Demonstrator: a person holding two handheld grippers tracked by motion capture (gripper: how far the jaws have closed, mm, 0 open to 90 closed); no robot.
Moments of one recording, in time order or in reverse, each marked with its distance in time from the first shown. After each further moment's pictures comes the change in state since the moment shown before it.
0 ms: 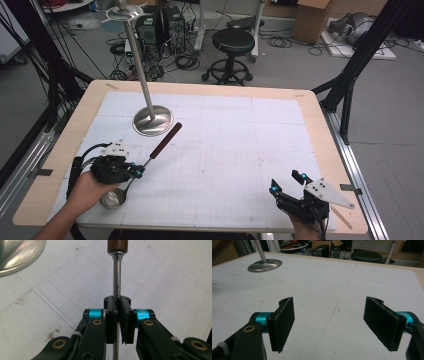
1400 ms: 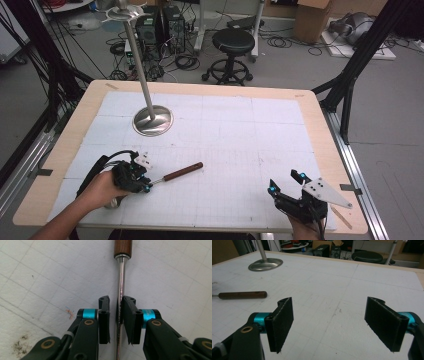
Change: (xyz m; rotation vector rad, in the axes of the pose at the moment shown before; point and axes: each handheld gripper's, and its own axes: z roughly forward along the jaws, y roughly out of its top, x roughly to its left) left arm -0.016 0.006 0.052 0.369 -0.055 0.193; right arm 0.002 0.001 0.002 0.004 0.002 -0.016
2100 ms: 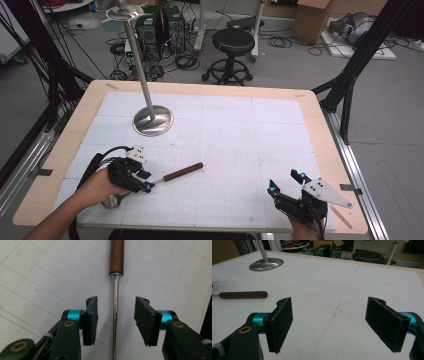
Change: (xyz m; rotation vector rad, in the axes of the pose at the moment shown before) left arm 0.011 -0.003 -0.009 -0.100 -0.093 -0.018; right arm 0.000 0.000 0.001 -0.002 0.007 -0.005
